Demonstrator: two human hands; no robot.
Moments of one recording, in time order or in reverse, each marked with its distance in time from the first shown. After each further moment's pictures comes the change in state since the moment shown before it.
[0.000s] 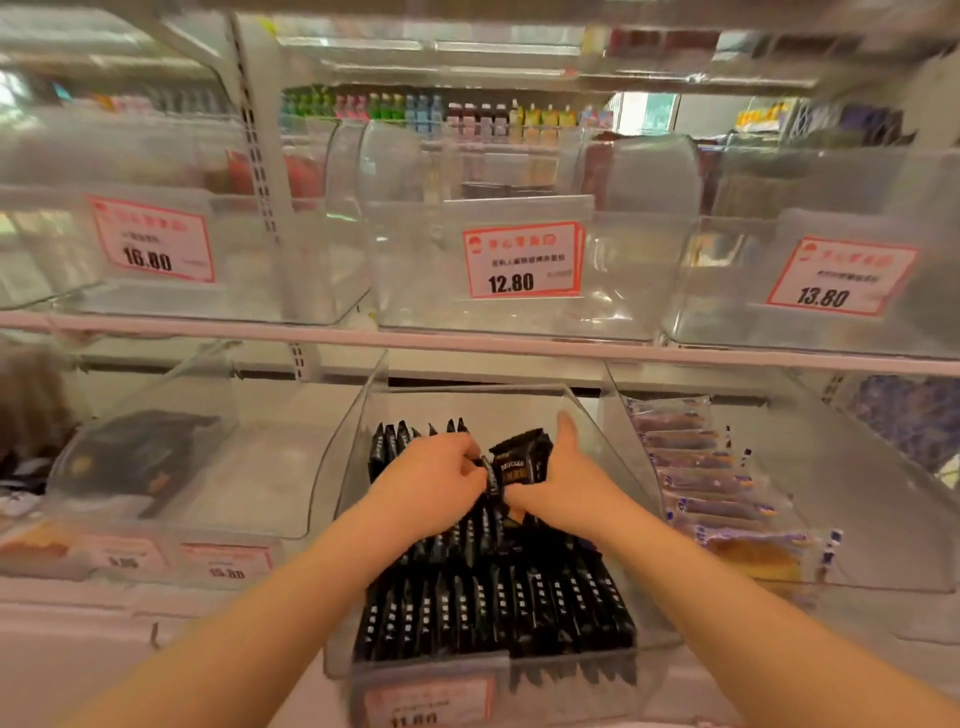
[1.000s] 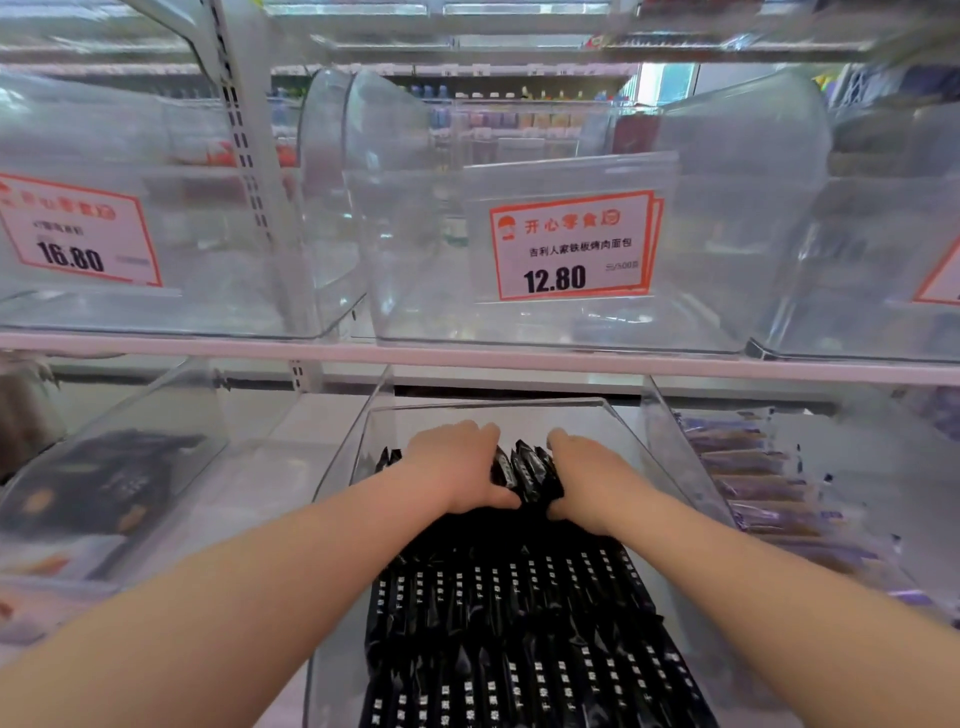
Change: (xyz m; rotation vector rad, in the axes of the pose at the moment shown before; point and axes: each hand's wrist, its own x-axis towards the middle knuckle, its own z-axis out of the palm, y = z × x) left_hand 0.096 -0.025 0.004 0.595 -0.158 0.067; right_hand 0.089 -0.001 0.004 -0.618 0.003 -0.141
